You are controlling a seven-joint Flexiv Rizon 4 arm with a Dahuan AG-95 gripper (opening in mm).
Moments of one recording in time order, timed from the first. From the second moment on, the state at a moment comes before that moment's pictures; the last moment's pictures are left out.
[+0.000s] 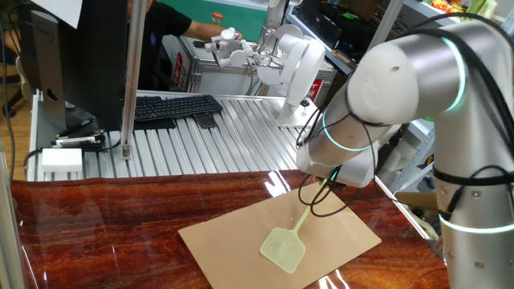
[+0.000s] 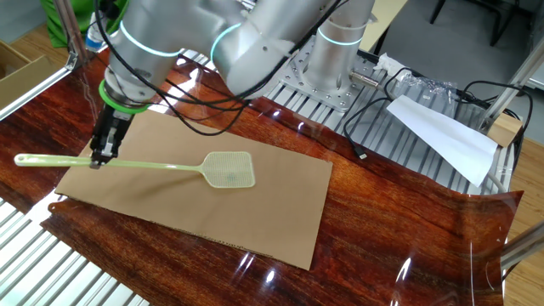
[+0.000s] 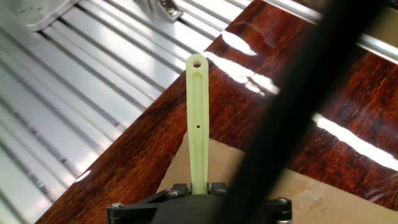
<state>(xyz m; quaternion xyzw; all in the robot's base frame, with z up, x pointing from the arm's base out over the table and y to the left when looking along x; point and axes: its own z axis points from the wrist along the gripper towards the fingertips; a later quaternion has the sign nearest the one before) 0.650 -0.277 0.064 0.42 0.87 -0.06 0.23</state>
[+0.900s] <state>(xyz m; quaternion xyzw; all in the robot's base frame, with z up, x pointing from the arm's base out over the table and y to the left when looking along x) 0.649 -0.273 0.072 0.42 0.91 -0.01 0.07</state>
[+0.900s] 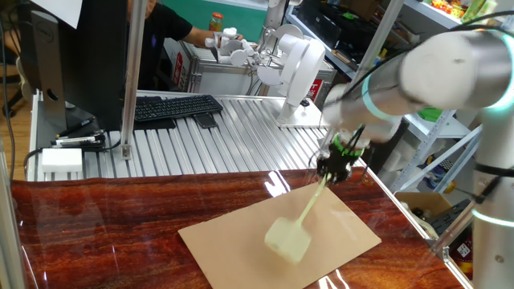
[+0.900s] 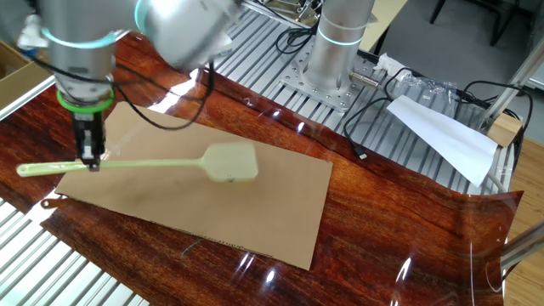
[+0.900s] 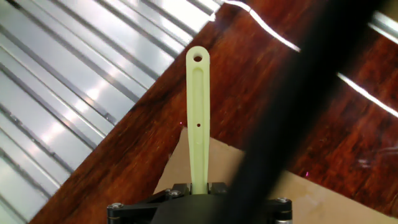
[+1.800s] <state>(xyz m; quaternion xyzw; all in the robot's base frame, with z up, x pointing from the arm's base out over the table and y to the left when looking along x) 0.648 -0.277 0.064 0.42 0.91 -0.01 0.04</state>
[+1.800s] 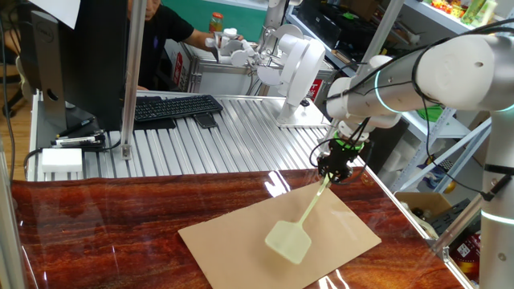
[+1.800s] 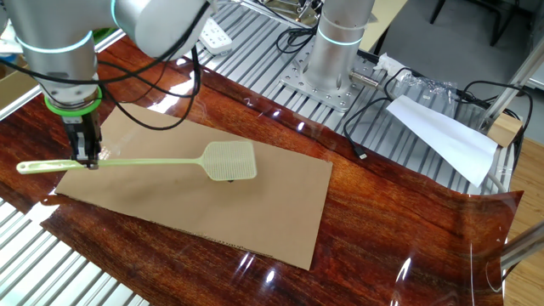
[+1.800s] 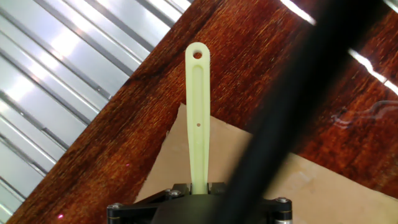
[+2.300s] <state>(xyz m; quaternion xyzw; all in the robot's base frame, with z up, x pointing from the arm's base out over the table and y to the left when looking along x) 0.643 -0.281 0.060 0.42 0.91 -0.01 0.03</state>
